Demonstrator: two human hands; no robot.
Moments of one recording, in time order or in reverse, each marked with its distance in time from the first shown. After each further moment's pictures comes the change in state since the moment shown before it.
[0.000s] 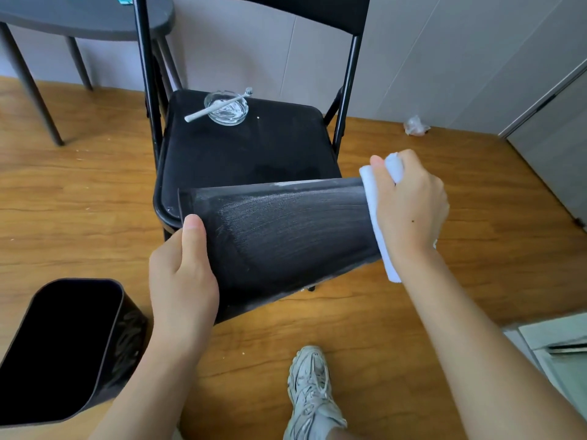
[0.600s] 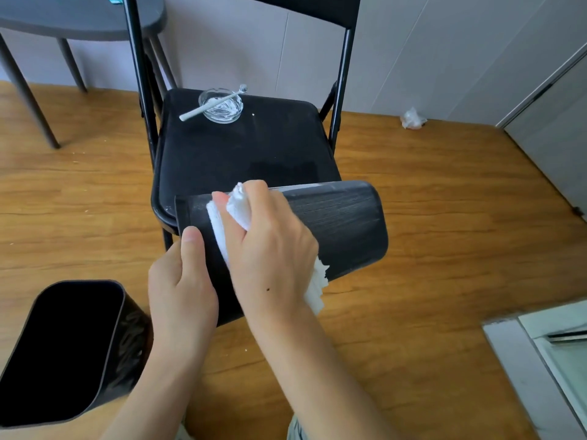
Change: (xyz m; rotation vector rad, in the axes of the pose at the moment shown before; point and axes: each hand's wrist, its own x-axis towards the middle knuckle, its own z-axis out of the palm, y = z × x) left_hand -0.008 -0.005 -0.005 0.088 -0.004 0.046; right_hand -0.098 -0.134 0.003 0.292 -0.008 -0.137
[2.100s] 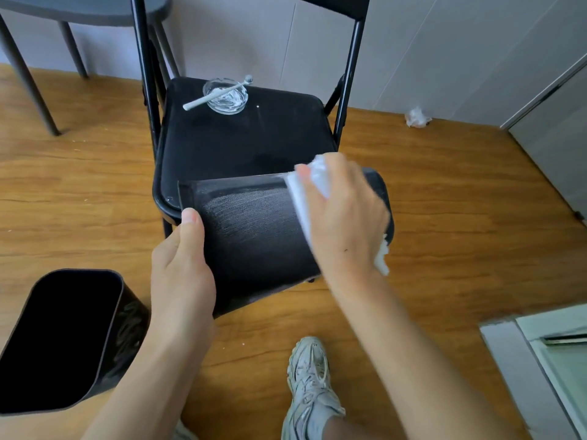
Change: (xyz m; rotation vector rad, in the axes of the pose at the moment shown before) left_hand 0.001 0.009 0.003 -0.322 -0.062 -0.290; right_hand 0.036 0.063 -0.020 -0.212 0.037 -0.057
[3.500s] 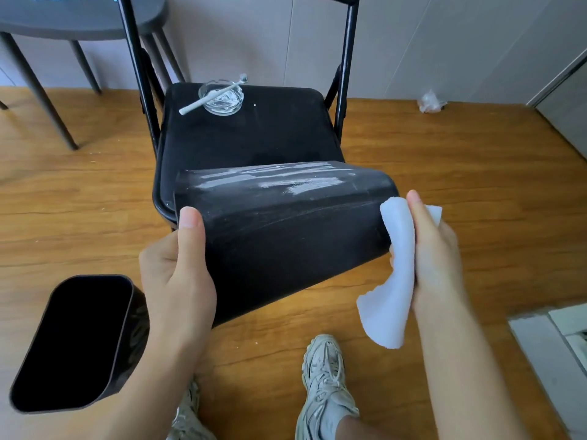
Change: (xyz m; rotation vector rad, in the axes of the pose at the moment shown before) left_hand -0.012 0.000 0.010 0.228 -0.003 0.377; right_hand -0.015 0.101 -0.042 0.893 -0.292 1.055
